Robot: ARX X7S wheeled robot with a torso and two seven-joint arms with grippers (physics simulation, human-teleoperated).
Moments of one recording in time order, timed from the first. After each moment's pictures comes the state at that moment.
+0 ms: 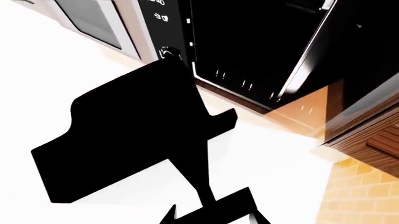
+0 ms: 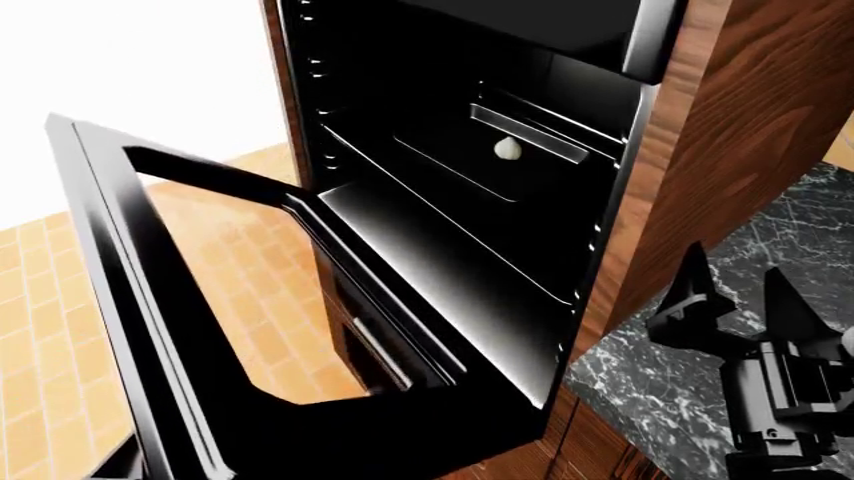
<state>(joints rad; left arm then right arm) -0.12 -0.91 1.00 0.11 0.28 -0.31 -1.15 0.04 0.47 0.08 -0.42 0.77 0.08 0.31</state>
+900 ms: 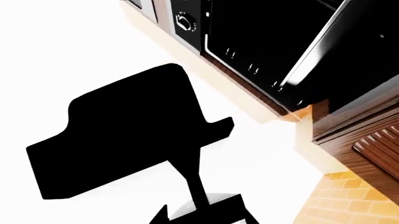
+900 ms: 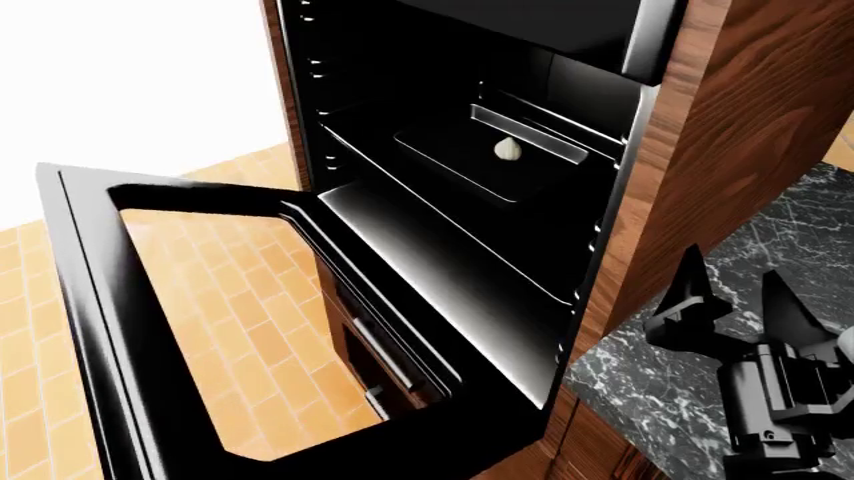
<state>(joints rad) -0.16 -0.63 1.04 -0.67 0.29 0.36 -1.45 0.03 0.47 0.07 -0.42 0.77 0.08 0.32</state>
